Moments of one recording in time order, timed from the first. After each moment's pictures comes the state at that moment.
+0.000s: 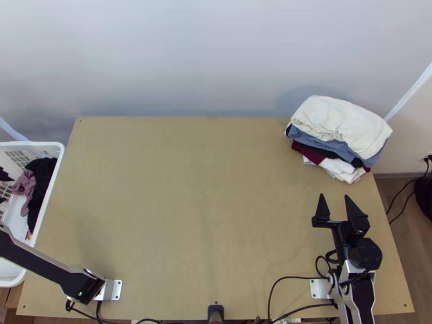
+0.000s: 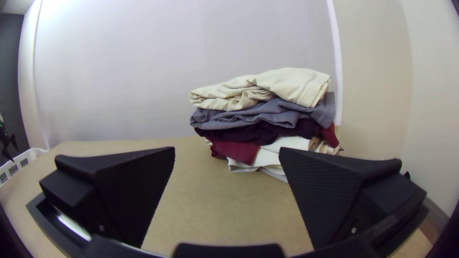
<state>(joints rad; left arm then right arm) 1.04 2.20 1.90 -0.89 0.30 -0.18 0.00 0.01 0.01 0.01 0.01 0.12</state>
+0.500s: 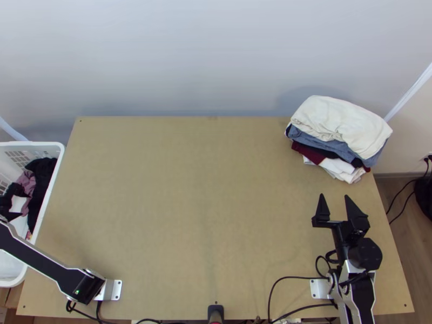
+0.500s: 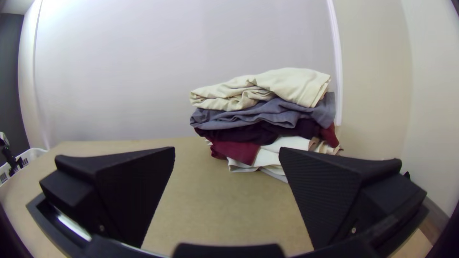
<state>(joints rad) 1.07 2.53 2.06 -0.88 0.28 -0.11 0.00 0.01 0.01 0.01 0.01 0.12</state>
